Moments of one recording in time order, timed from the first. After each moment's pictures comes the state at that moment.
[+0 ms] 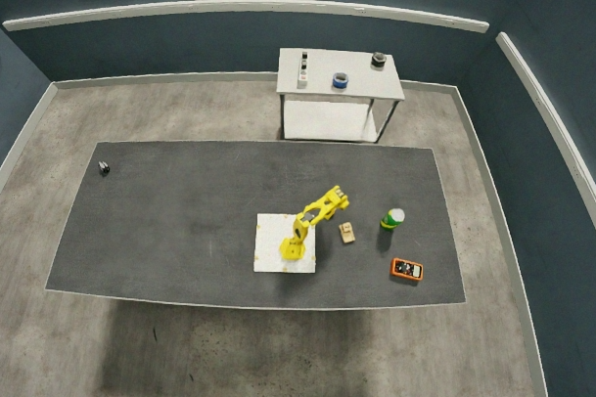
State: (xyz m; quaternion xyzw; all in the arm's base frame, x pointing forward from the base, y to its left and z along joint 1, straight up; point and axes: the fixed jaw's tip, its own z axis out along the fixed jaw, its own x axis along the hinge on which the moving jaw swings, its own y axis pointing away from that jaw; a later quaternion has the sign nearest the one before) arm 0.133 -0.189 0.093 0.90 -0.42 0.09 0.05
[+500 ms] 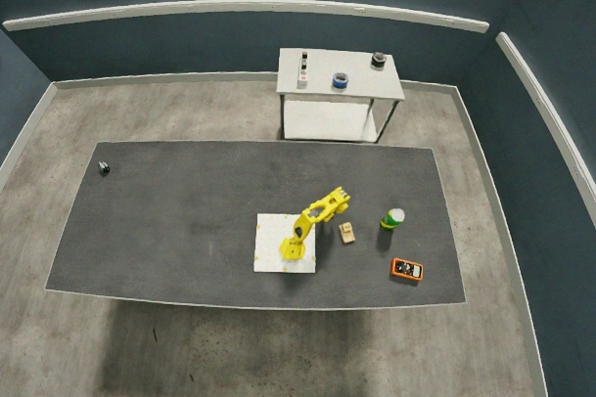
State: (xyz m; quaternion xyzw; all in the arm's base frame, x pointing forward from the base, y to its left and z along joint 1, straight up) arm 0.128 -0.181 0.050 0.91 -0.42 0.00 0.00
